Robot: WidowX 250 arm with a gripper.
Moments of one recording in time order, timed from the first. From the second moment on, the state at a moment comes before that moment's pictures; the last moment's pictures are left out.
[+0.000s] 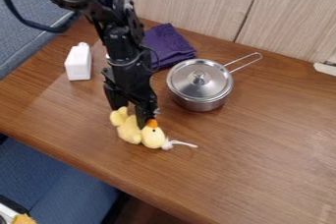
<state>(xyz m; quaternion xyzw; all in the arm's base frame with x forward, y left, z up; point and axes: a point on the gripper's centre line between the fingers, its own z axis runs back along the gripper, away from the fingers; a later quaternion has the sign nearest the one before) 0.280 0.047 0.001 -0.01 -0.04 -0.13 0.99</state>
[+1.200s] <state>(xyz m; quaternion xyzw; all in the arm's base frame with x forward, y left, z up) 0.271 0.045 0.005 -0.01 -0.03 -0.11 0.99</state>
